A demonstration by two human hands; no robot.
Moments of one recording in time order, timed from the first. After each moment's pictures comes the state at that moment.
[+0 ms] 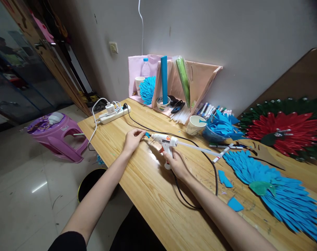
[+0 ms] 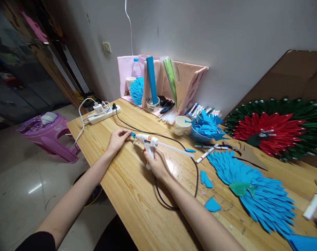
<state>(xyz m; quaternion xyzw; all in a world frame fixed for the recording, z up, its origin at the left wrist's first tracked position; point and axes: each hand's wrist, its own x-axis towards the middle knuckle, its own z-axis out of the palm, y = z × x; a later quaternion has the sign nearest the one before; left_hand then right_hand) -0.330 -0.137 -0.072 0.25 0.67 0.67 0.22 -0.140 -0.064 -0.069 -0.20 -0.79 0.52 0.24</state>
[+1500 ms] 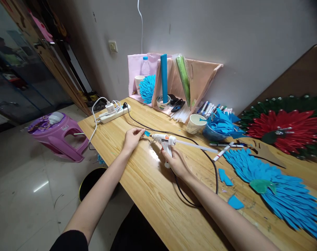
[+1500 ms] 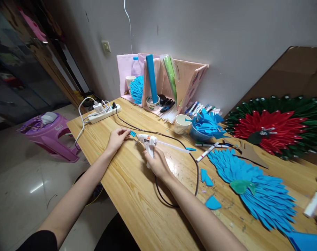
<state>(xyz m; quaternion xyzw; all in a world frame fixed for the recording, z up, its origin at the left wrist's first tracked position) -0.331 -0.139 -0.068 0.24 0.68 0.67 0.20 -0.143 -0.065 -0.067 -0.22 -0.81 0.48 0.24</state>
